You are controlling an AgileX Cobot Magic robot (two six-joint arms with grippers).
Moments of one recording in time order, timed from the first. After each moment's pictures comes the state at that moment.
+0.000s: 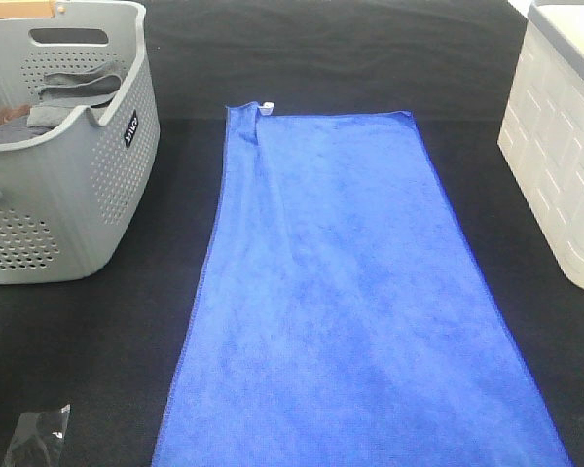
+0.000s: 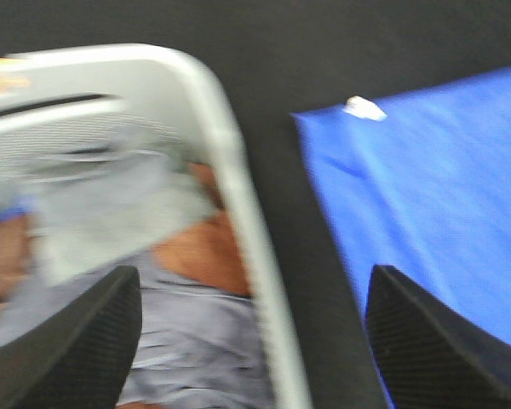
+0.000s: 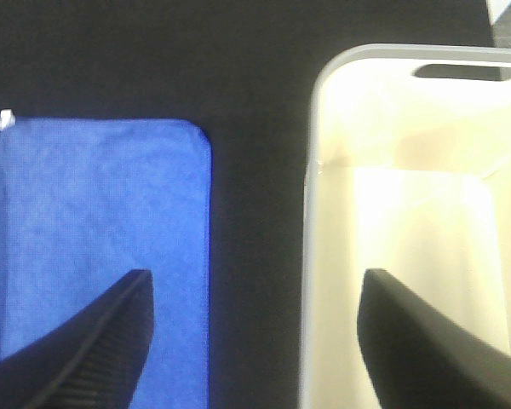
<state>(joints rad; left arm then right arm) -0.12 2.06 -2.38 0.00 1.21 -0.03 0.02 1.81 -2.12 -0.05 1.22 0.09</state>
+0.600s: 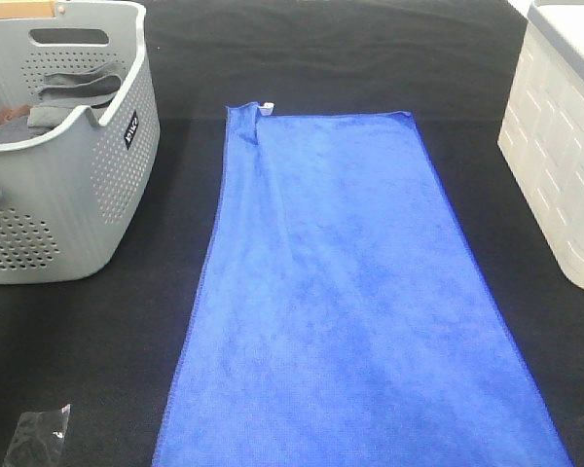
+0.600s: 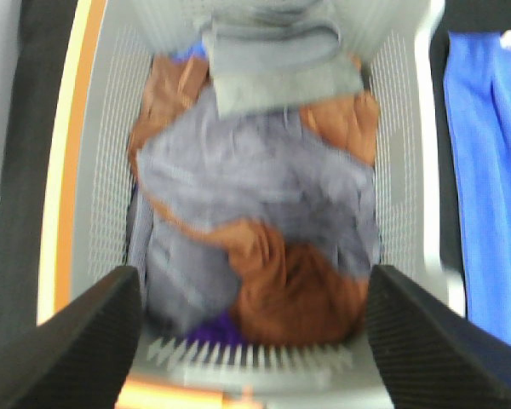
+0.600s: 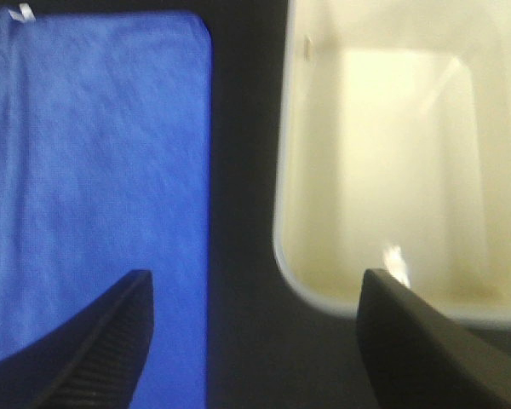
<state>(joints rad) 0.00 1.49 -1.70 0.02 1.22 -0.04 -0.03 1.24 -1.49 -0.01 1.22 0.02</state>
